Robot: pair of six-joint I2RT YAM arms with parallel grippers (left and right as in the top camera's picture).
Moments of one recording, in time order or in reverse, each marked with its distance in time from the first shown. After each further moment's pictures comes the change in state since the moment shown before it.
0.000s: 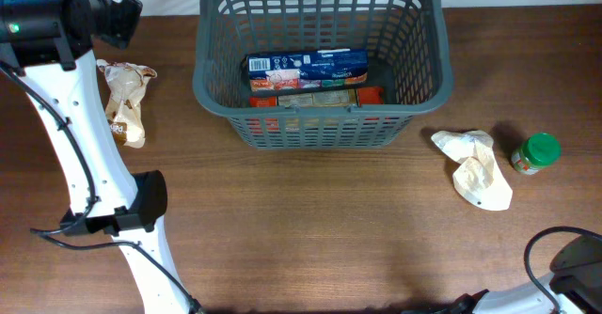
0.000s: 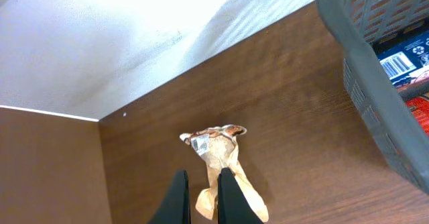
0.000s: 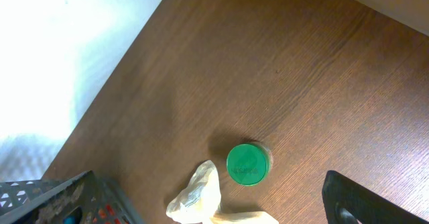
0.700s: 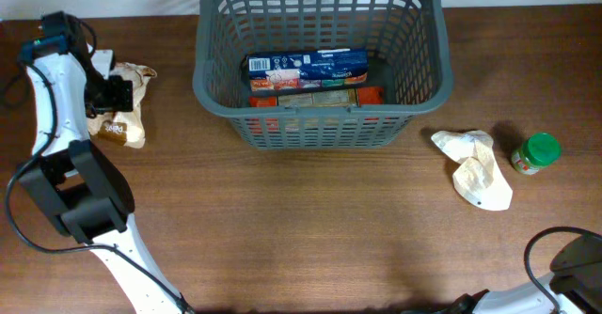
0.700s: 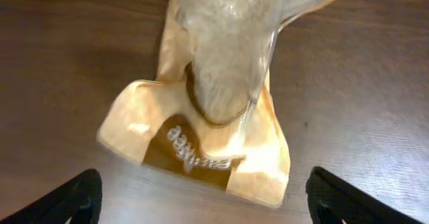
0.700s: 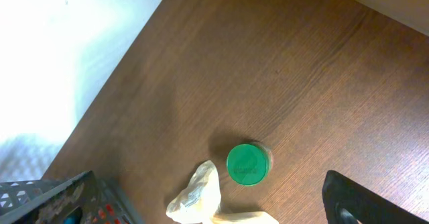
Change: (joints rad) left arm 0.250 0.020 -1.034 0.460 -0.050 -0.311; right arm 0.000 0.000 0.000 0.000 0.000 0.000
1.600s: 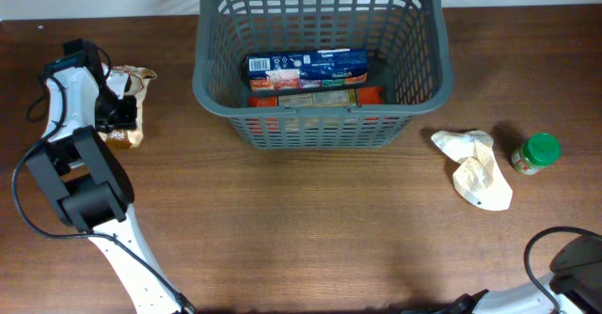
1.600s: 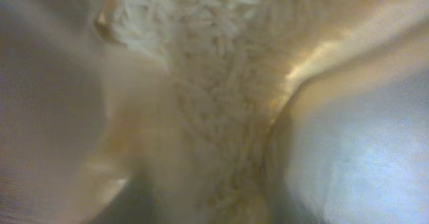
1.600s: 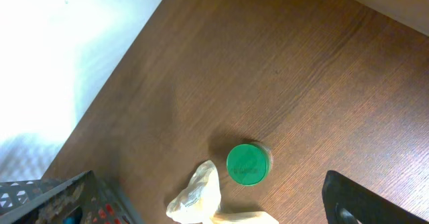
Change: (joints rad) left arm 0.014 0.117 -0.089 0.091 0.031 0.042; right arm 0.000 0.000 0.000 0.000 0.000 0.000
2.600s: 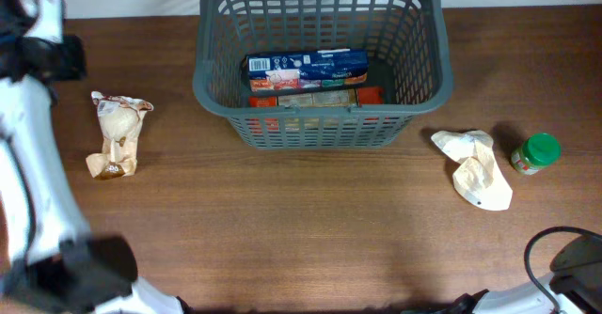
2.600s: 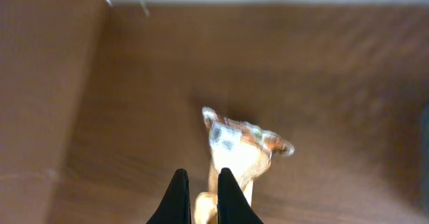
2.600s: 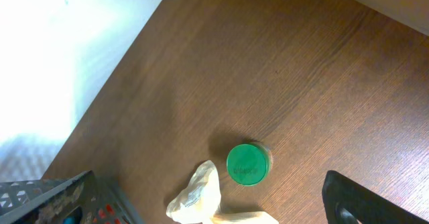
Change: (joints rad) left arm -0.001 -0.607 0.081 0.000 0.036 -0.047; right arm 0.000 0.000 0.000 0.000 0.000 -0.001
